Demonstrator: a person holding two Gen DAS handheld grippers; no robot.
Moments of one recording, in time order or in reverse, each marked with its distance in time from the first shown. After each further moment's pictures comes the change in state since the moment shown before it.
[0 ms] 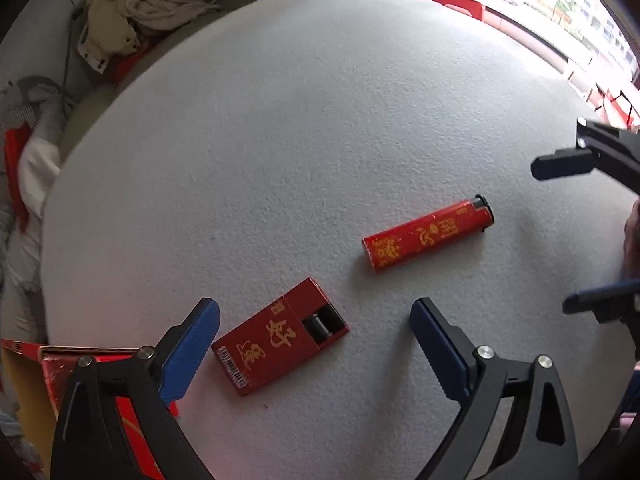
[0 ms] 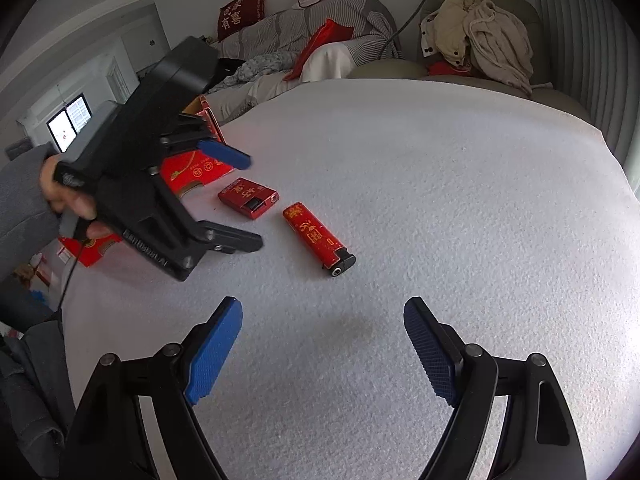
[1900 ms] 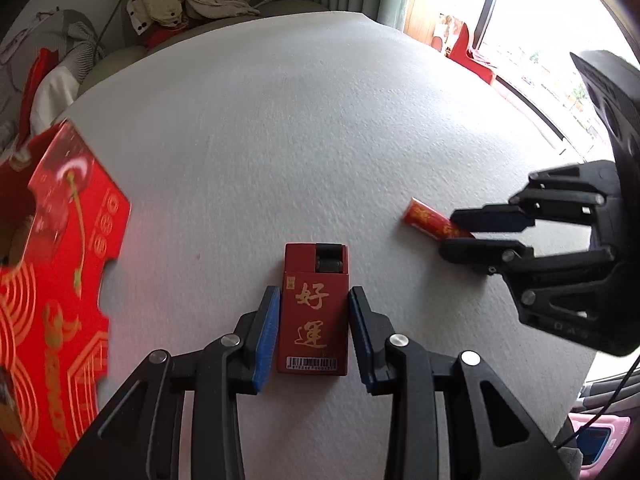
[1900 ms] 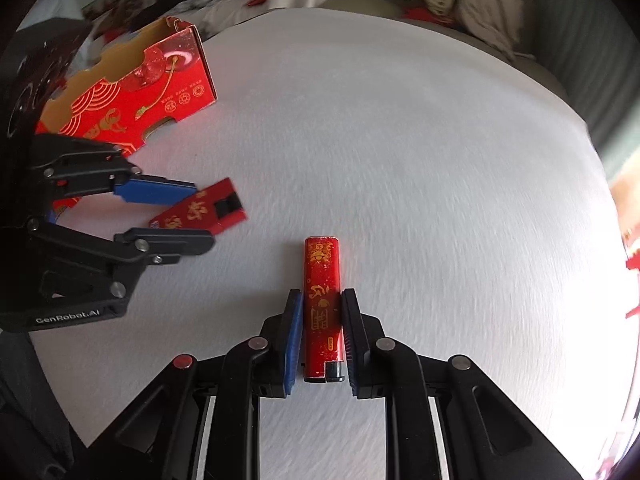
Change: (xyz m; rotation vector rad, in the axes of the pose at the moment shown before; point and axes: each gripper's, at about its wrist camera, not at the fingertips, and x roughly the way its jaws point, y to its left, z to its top) left arm -0.040 -0.017 -0.080 -0.238 -0.151 -0.105; right arm 0.037 0.060 0.016 0.000 0.306 -0.246
